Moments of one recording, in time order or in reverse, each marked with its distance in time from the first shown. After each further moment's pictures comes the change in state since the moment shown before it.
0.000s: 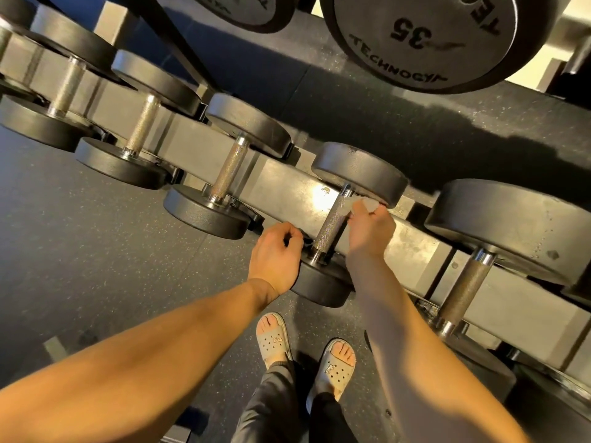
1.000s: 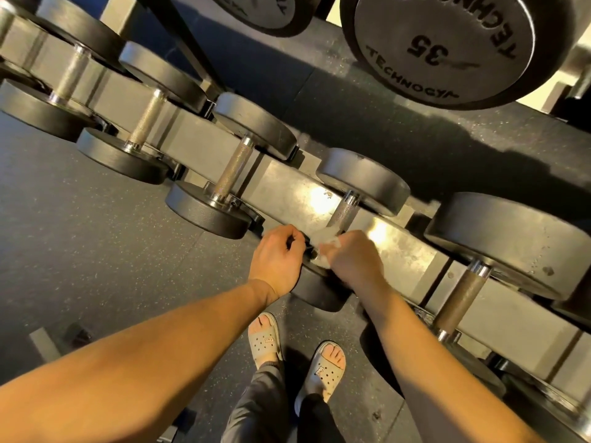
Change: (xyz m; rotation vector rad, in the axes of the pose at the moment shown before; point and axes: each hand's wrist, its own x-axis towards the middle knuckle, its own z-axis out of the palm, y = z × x) left_hand -0.003 0.007 -0.004 -0.003 -0.003 0.014; right_hand -0.011 0.016 -0.017 -1.122 -0.367 -0.304
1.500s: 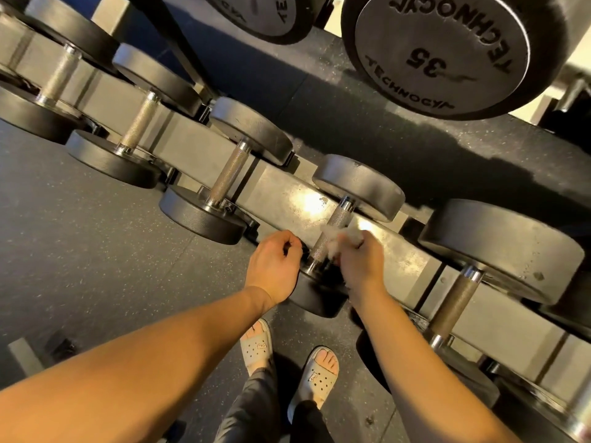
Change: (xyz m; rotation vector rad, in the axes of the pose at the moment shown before) left_hand 0.002 -0.005 0.001 -0.013 0.009 0.029; right_hand -0.012 0.001 -0.004 0.831 0.093 0.091
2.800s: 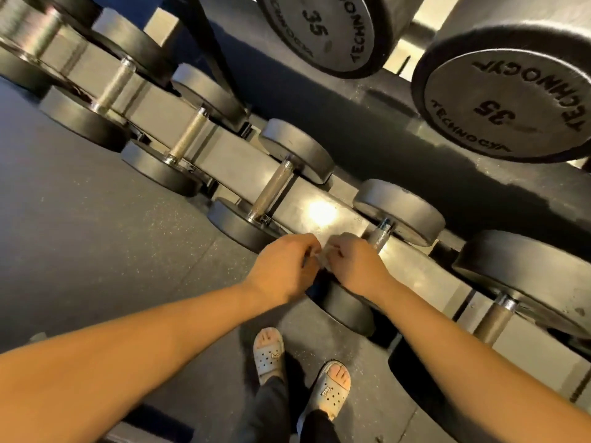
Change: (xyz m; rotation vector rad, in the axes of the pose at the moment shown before) left_hand 0.009 -0.003 -0.086 0.274 -0.144 0.351; right_hand -0.009 -0.054 0.053 -0.936 -0.439 -0.441
